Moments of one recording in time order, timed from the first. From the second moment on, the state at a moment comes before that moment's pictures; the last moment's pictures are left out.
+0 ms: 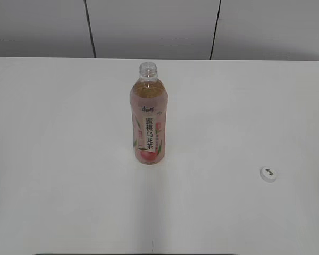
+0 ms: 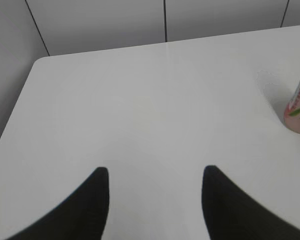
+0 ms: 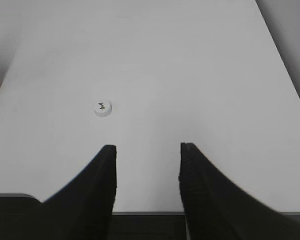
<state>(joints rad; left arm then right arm) -0.10 -0.01 -0.56 0.08 1.03 -0.06 0.09 -0.01 -0.51 -0.02 1.10 -0.04</state>
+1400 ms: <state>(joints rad) -0.01 -0.01 -0.56 0.07 1.03 -0.06 0.09 -0.01 -0.51 -0.02 1.10 -0.04</state>
